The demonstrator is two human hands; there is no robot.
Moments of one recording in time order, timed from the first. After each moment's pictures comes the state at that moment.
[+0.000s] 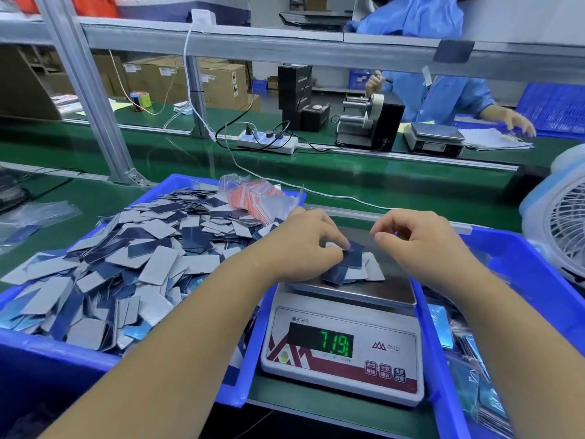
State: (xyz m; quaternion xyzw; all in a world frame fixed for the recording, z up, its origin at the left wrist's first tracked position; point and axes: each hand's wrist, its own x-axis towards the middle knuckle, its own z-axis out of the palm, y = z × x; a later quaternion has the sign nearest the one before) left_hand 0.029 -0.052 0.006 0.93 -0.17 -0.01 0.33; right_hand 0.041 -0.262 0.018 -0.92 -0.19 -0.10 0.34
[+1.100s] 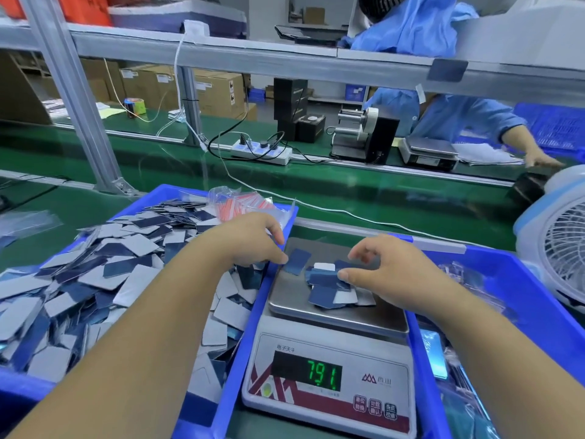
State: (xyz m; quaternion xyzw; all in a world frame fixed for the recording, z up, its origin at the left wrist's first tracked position) left_hand 0.070 0.001 0.011 0.92 0.06 -0.09 0.38; right_hand 0.066 -0.258 0.004 -0.95 -0.18 0.00 0.25
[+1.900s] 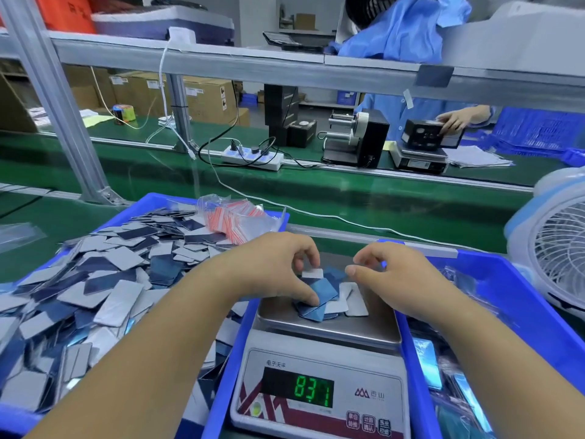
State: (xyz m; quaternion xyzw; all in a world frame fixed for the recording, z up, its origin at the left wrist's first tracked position) left_hand 0.058 -0.039 0.015 0.95 -0.15 -0.07 0.26; right_hand 0.072 -0.271 0.003 -0.95 -0.13 0.00 0.27
